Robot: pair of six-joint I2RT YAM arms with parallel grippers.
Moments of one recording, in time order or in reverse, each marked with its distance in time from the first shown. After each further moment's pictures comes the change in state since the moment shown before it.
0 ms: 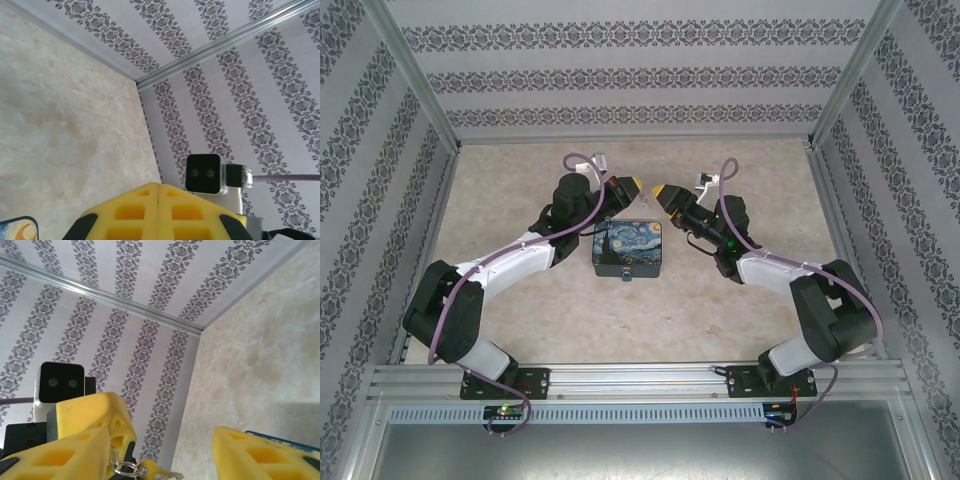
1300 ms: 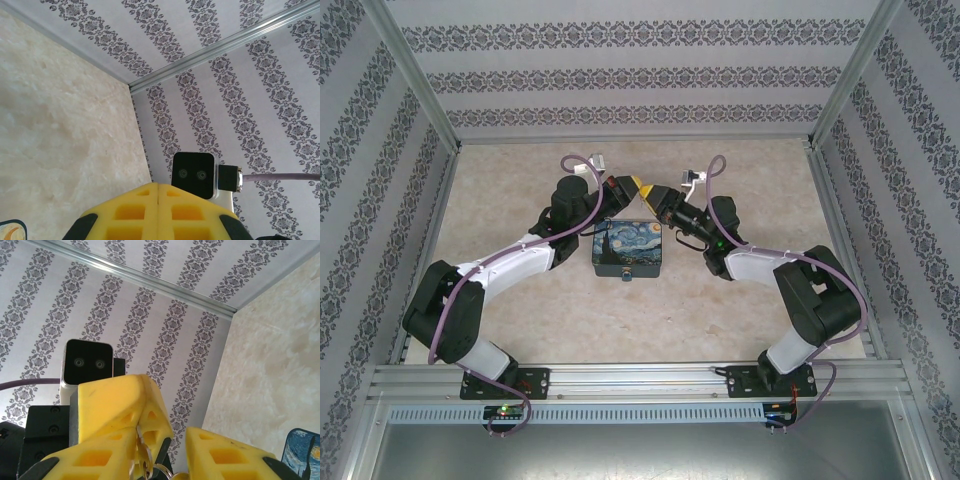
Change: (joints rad) left arm 0.000 -0.002 -0.021 0.041 -0.004 -0.026; right arm 0.057 0.069 0.046 0.108 -0.061 0.044
